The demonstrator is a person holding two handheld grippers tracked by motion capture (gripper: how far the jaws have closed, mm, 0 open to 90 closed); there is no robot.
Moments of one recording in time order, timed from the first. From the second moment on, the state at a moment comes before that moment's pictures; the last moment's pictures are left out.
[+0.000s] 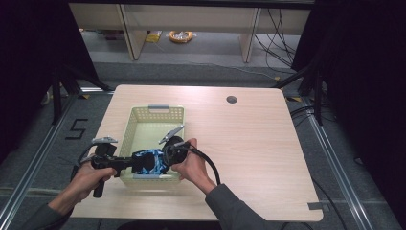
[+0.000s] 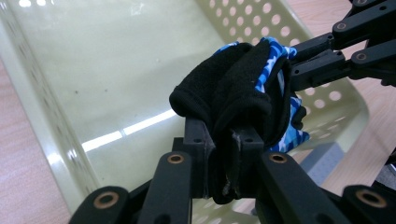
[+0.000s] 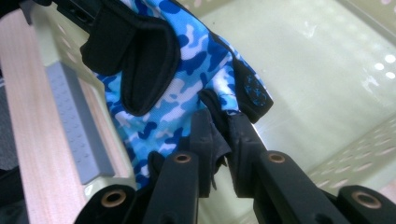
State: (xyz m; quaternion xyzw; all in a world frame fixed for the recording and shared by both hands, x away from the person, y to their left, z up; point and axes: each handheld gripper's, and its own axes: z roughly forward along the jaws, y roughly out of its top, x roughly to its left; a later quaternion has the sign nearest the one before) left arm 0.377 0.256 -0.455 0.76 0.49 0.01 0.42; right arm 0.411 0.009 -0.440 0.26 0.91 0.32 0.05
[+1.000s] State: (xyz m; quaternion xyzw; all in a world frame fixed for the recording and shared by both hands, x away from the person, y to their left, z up) left arm 0.377 0.265 -0.437 0.79 0.48 0.05 0.39; right arm 0.416 0.020 -0.453 0.26 0.93 0.26 0.06
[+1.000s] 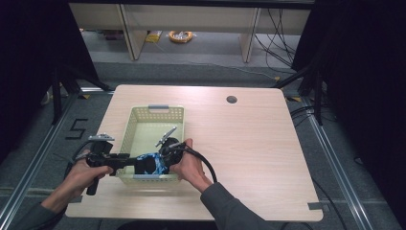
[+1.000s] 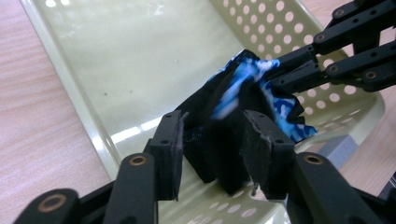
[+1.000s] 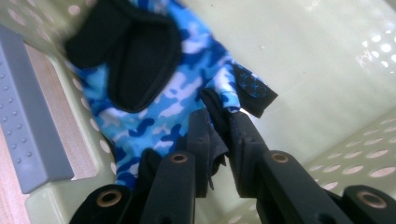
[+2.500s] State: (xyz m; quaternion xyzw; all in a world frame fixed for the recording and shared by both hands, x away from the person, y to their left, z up) left arm 0.311 0.187 -0.407 0.79 0.38 0.03 0.48; right arm 0.381 -0.067 -0.401 0.27 0.86 0.41 0.11
